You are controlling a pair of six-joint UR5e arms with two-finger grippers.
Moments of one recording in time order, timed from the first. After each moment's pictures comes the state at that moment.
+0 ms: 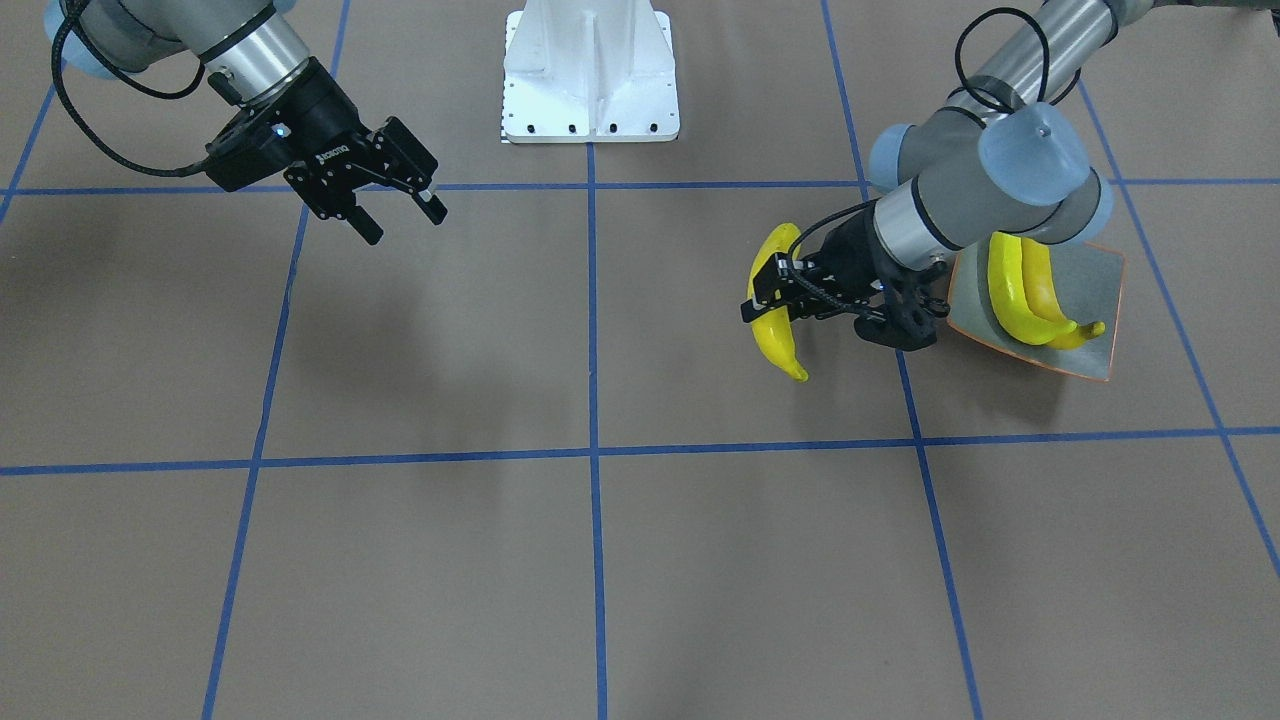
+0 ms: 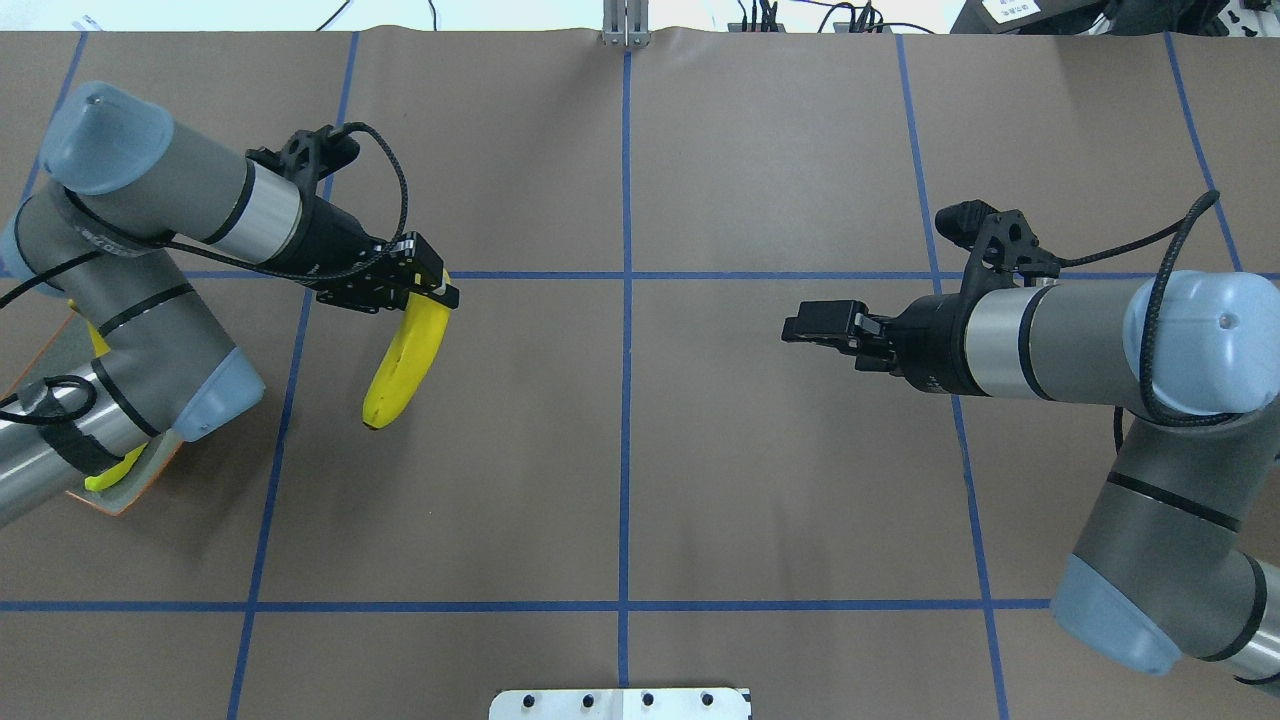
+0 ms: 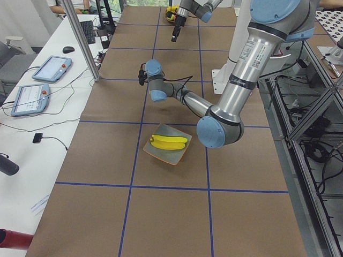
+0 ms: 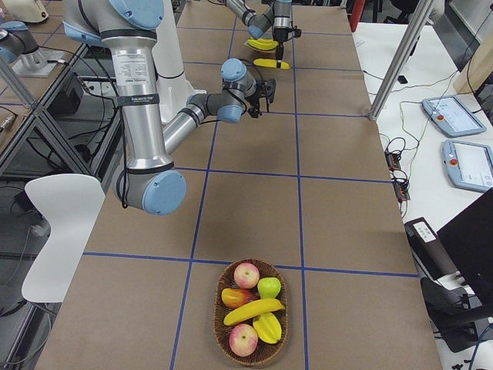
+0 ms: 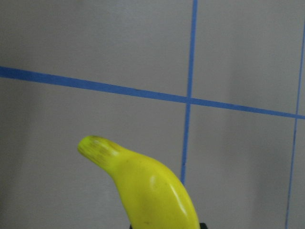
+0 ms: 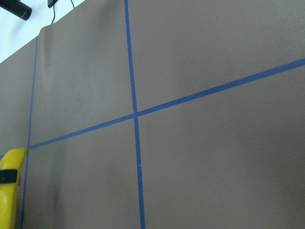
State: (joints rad) left arm -0.83 -1.99 -1.56 -2.39 -2.35 -1.34; right arm 0.59 -1.41 2.04 -0.92 1.79 1.53
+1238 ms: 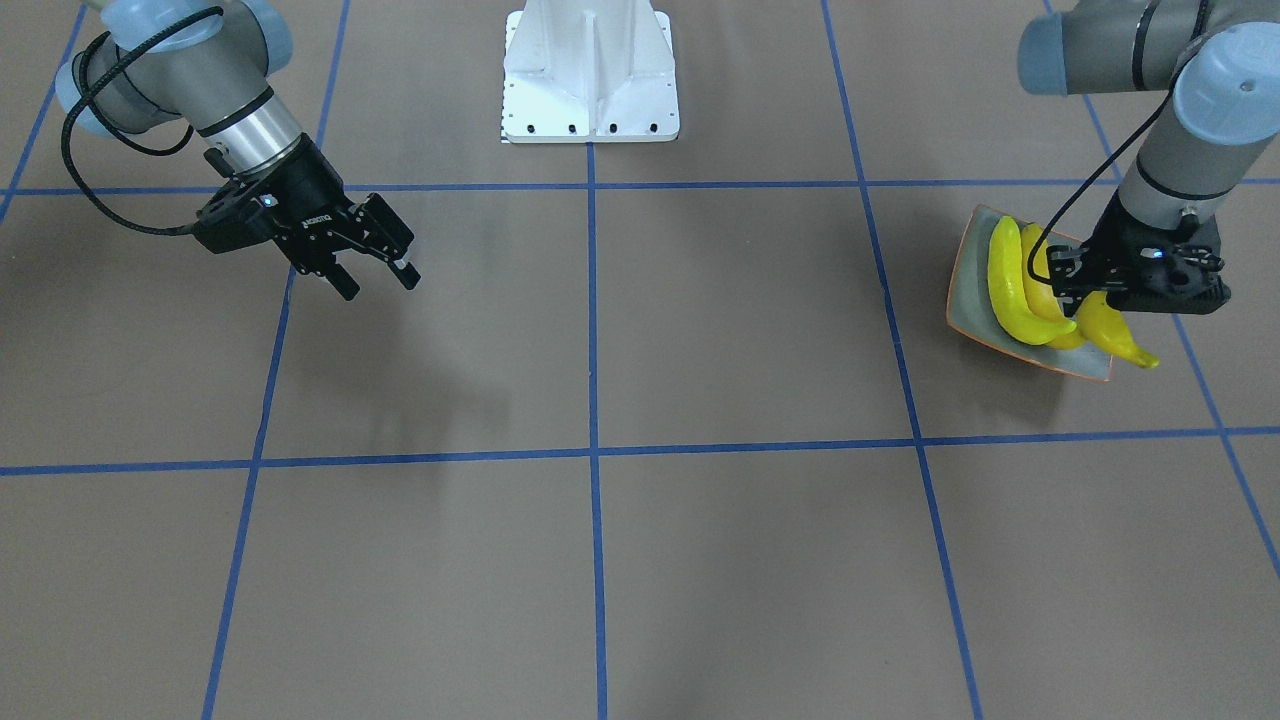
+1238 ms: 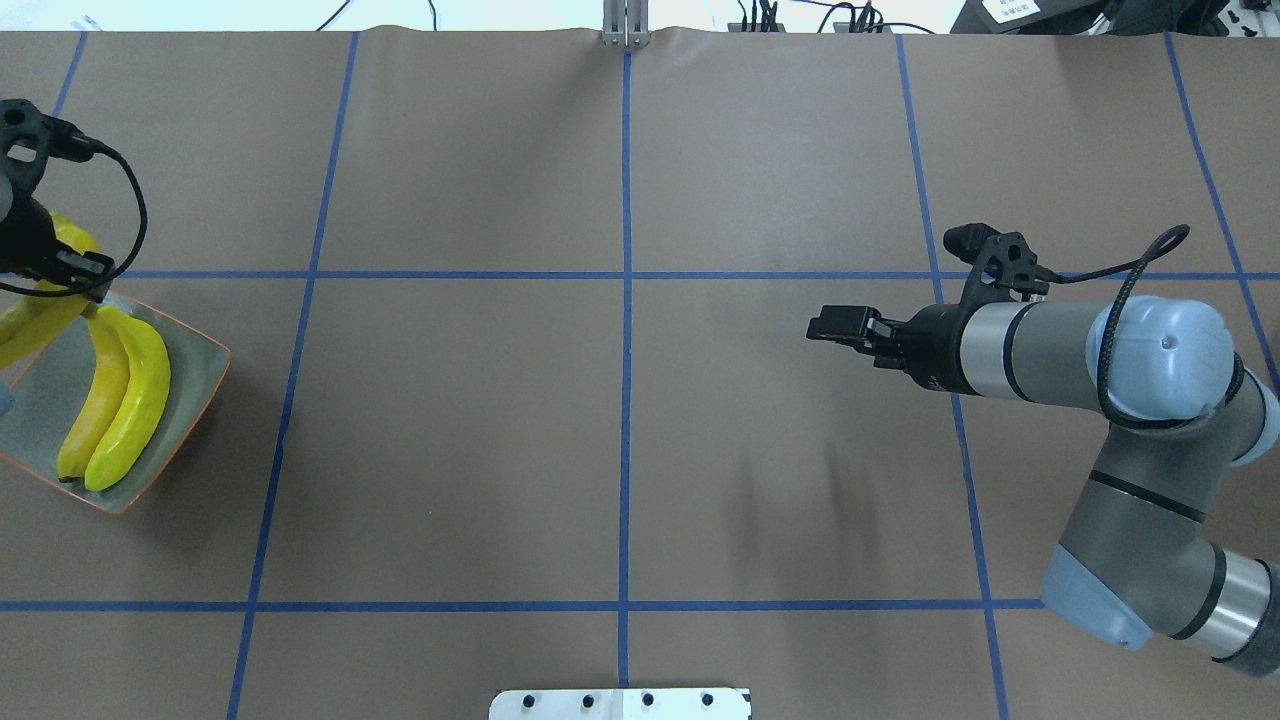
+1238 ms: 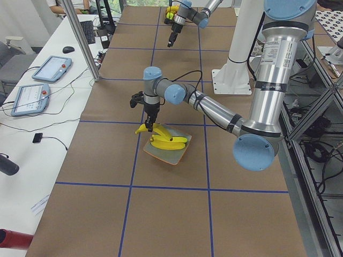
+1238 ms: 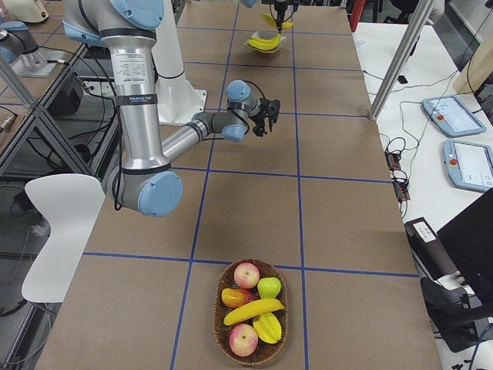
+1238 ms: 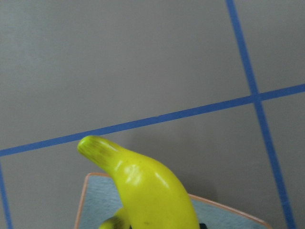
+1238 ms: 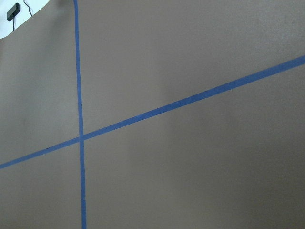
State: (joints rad) left arm -1.02 -1.68 -1.93 -1.48 -1.97 -0.46; right arm 0.59 -1.44 1.91 -0.81 1.73 1.54
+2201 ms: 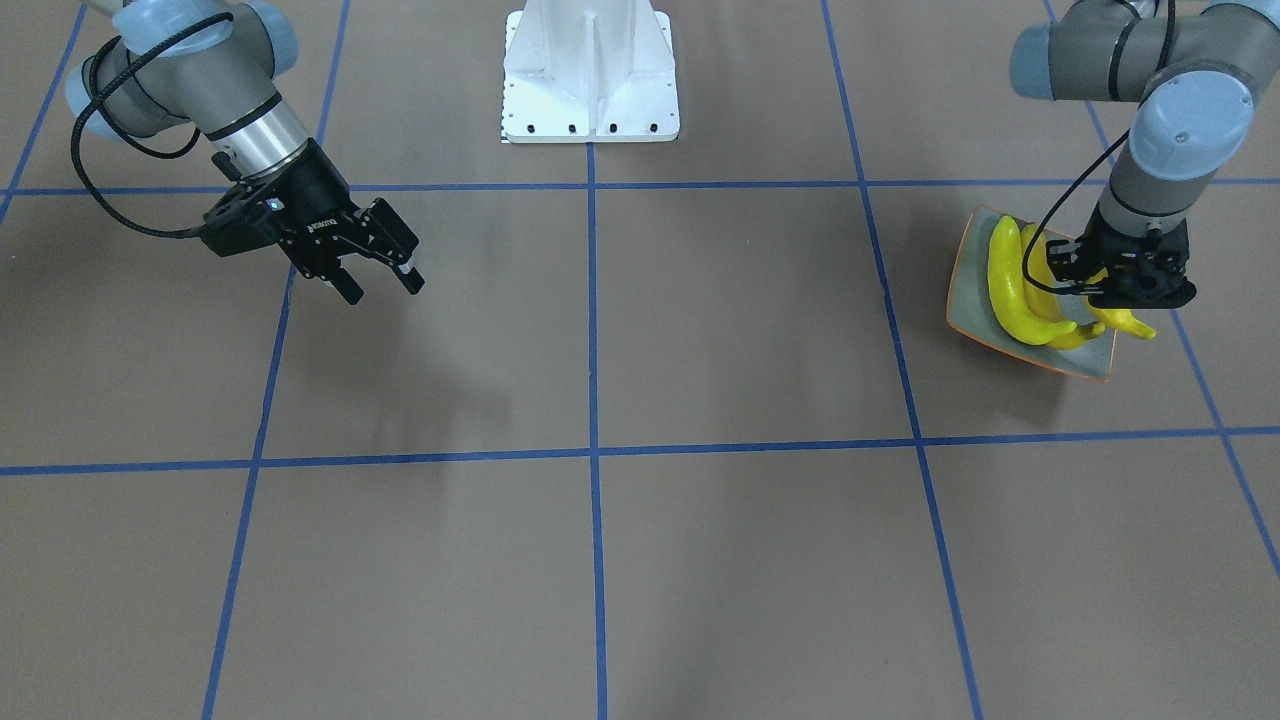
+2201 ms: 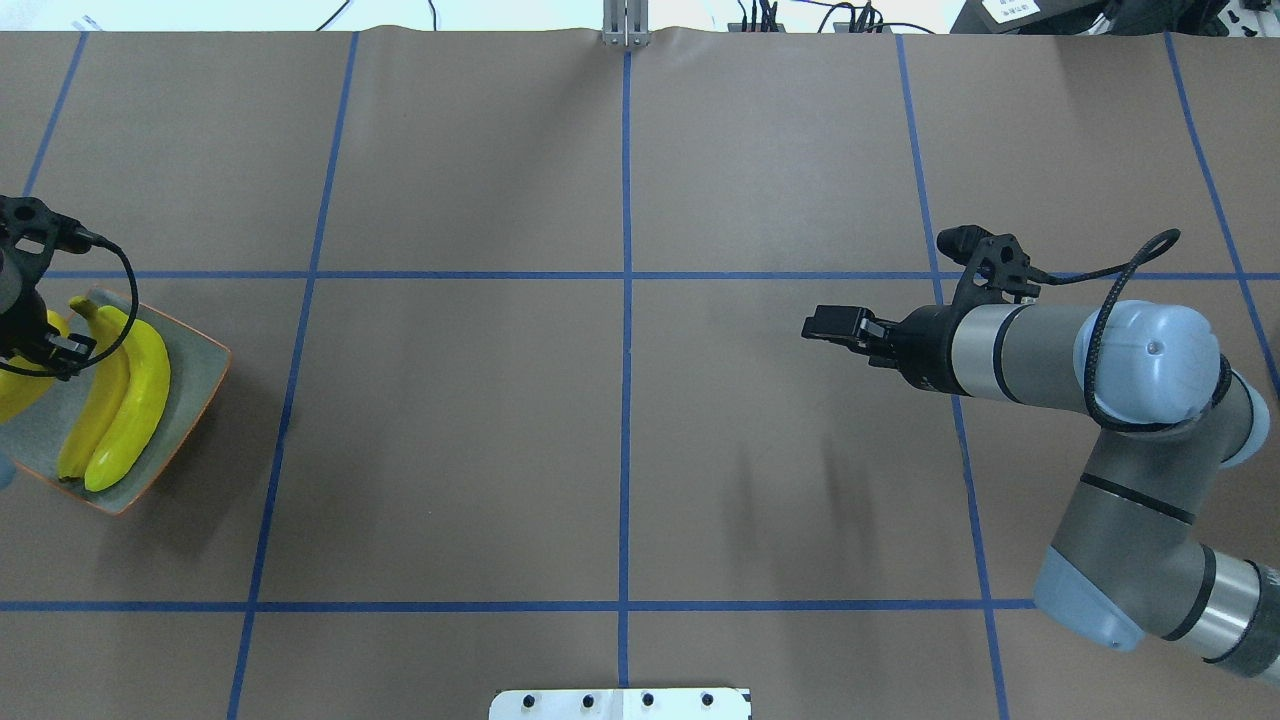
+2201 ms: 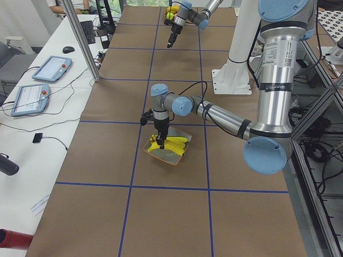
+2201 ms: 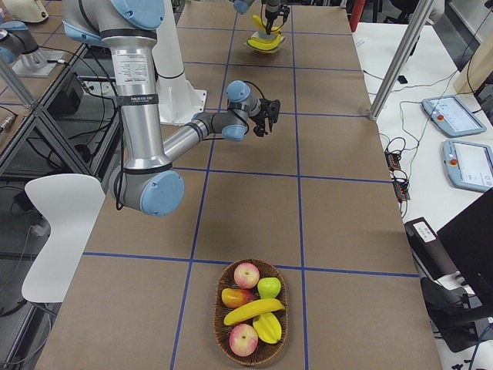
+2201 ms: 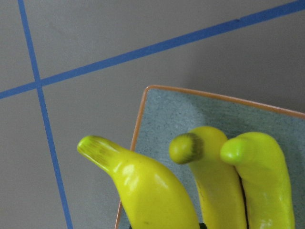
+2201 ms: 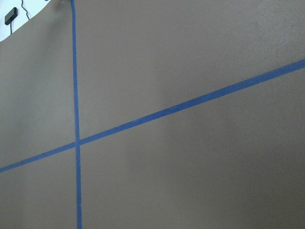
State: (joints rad) left arm -0.93 -1.60 -1.88 -1.47 -1.93 -0.48; right arm 0.58 -1.43 1.90 -0.81 1.71 1.54
